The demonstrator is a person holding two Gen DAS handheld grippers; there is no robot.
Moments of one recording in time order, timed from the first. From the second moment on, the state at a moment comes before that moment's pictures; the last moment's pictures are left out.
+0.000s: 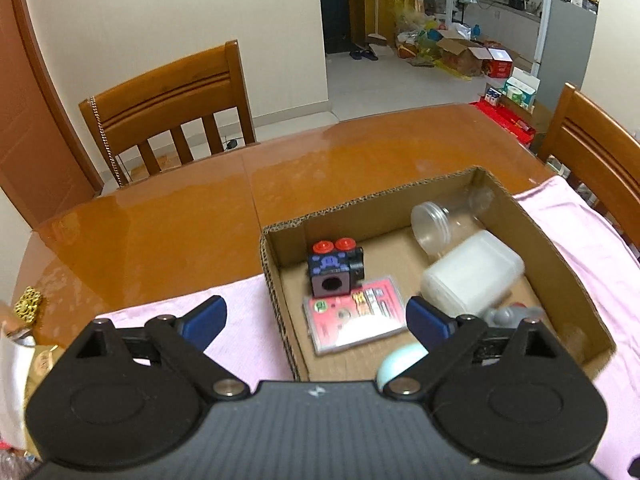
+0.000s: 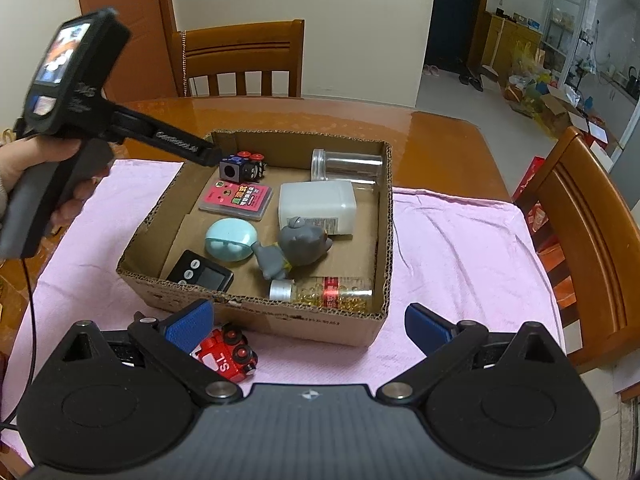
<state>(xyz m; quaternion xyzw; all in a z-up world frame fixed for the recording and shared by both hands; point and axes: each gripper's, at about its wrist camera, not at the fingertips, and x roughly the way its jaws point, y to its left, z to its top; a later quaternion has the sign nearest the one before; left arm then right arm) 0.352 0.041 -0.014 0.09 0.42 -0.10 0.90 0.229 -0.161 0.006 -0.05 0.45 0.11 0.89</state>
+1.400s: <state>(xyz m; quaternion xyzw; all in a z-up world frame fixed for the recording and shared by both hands) 0.183 0.107 -0.095 0.05 0.46 0.00 0.89 0.241 -0.100 -0.117 -0.01 0.46 0.10 0.88</state>
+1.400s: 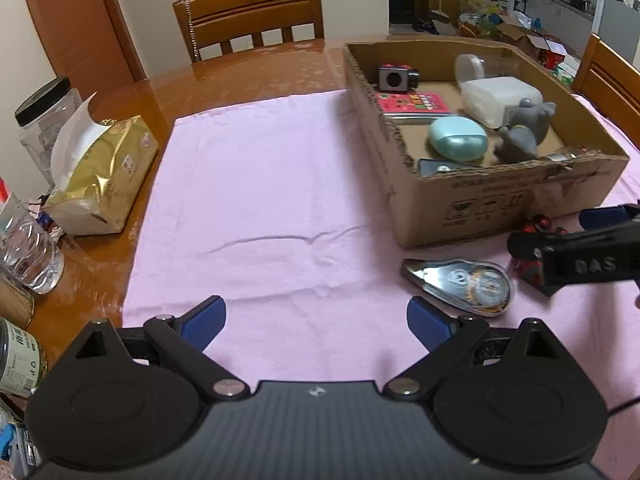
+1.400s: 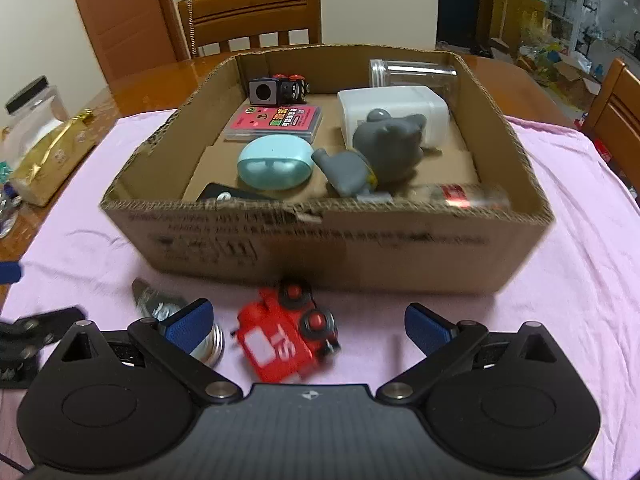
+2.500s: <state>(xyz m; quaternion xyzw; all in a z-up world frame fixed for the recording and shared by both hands) 0.205 0.039 -0.137 0.08 0.46 -0.15 0.87 0.227 -0.155 -0.135 -0.08 0.49 0.13 0.86</state>
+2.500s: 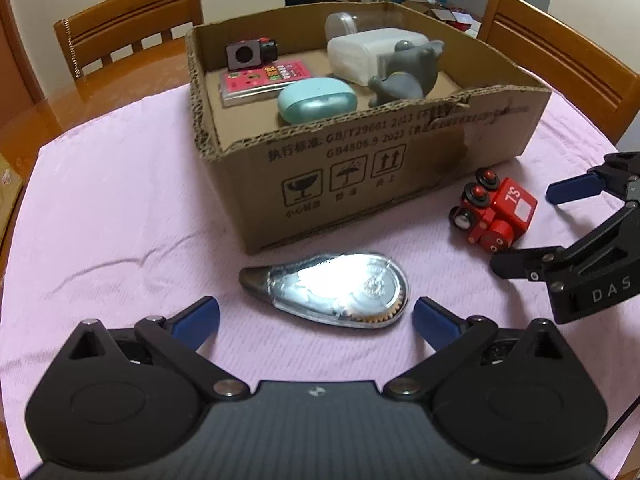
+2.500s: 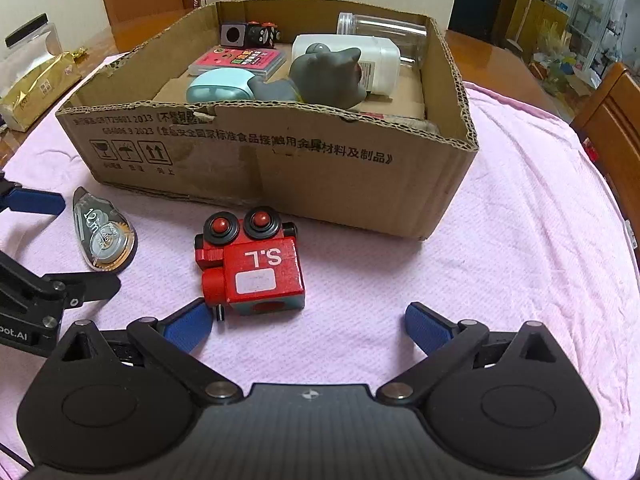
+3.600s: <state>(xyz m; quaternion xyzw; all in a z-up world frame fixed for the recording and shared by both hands) 0.208 0.054 -0.131 0.08 0.46 -0.15 0.87 0.228 -0.123 -0.130 -0.11 0.47 0.19 0.85</state>
